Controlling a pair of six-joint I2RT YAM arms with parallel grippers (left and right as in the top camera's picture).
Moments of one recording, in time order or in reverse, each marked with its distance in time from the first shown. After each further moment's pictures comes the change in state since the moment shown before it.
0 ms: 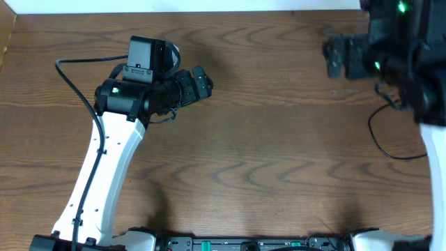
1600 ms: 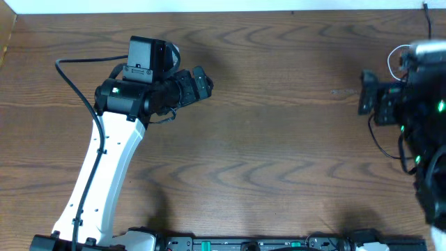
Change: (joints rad) left arm 0.000 0.000 0.000 0.001 0.000 0.001; right arm -0.073 -0.523 -0.651 0.488 0.141 -0.135
